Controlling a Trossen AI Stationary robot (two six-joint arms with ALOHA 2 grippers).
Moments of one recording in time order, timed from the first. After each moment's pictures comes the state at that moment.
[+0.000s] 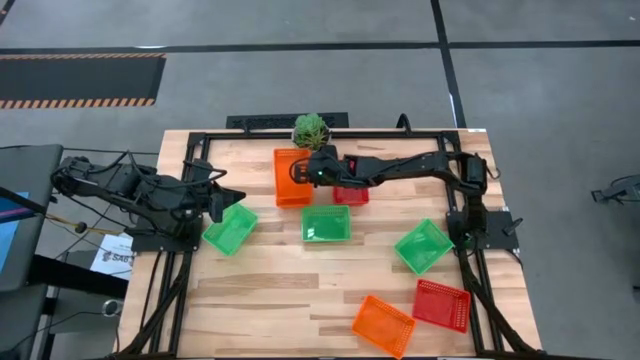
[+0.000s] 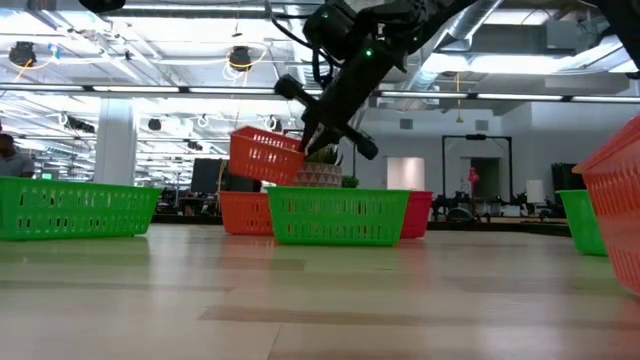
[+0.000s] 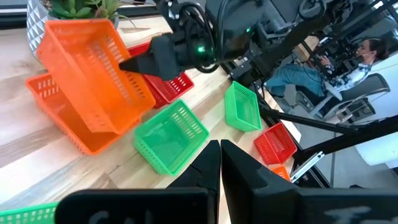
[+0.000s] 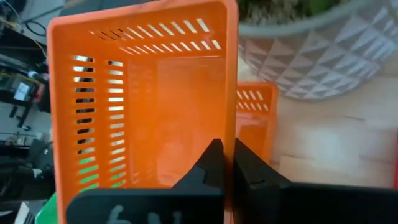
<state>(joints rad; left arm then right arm) -0.32 0.78 1.07 -0.82 -0.51 -1.06 -0.19 1.96 1.45 -0.21 0.32 1.12</state>
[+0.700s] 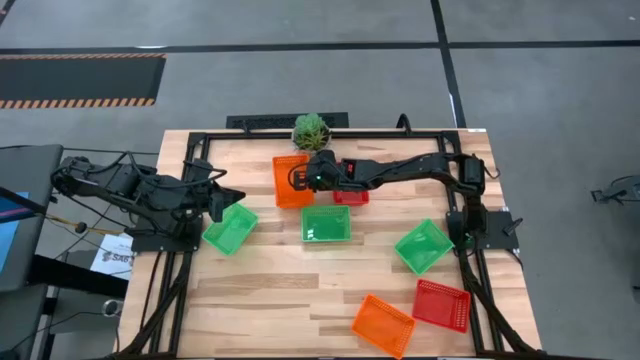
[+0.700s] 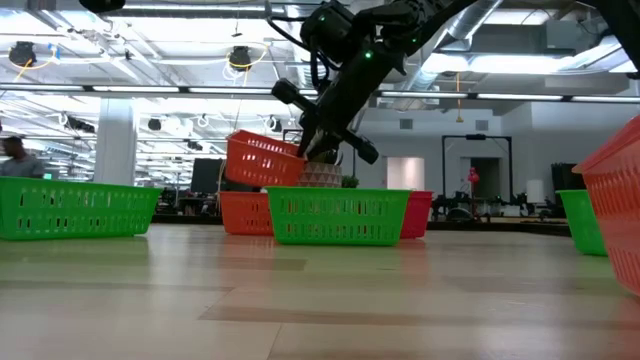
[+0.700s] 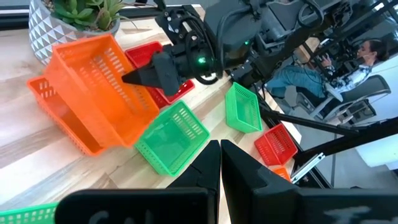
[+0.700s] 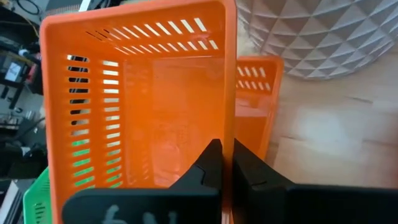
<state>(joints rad) -0.32 0.78 1.07 -0.82 -0.52 -1.06 -0.18 1.97 1.45 -0.22 0.30 1.09</state>
